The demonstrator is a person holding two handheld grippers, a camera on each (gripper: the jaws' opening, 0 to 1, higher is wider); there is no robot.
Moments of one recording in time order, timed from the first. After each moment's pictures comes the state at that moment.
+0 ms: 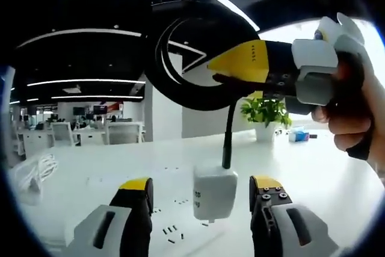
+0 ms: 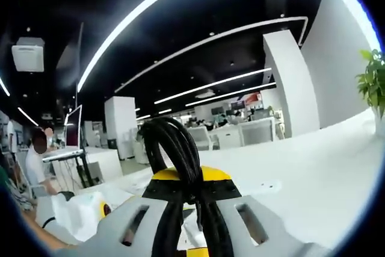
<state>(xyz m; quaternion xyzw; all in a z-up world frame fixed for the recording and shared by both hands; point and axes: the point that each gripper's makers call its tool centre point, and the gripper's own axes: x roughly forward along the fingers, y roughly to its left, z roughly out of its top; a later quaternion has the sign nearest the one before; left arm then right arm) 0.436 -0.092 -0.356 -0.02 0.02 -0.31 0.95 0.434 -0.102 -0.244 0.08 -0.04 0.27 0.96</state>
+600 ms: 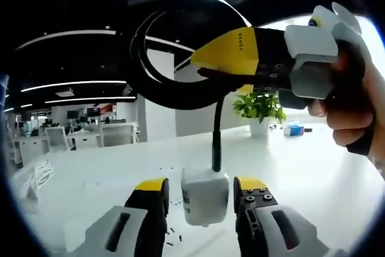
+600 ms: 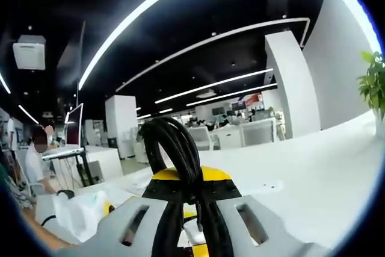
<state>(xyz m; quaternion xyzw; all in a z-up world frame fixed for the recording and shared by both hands) 0.436 -0.098 -0.359 0.01 0.03 -0.33 0.94 0.432 -0.096 -0.243 0.07 -0.04 0.27 0.96</state>
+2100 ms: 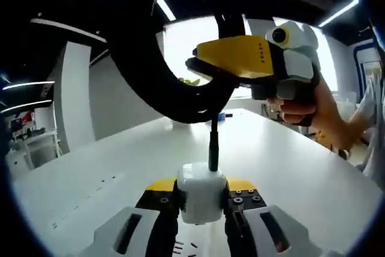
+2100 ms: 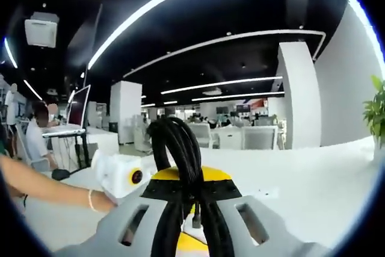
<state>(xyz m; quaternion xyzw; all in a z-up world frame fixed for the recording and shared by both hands) 0.419 -0.112 -0.363 0.08 0.06 -0.62 0.78 0.426 -0.087 -0.244 -0.01 -0.04 0.29 0.96</state>
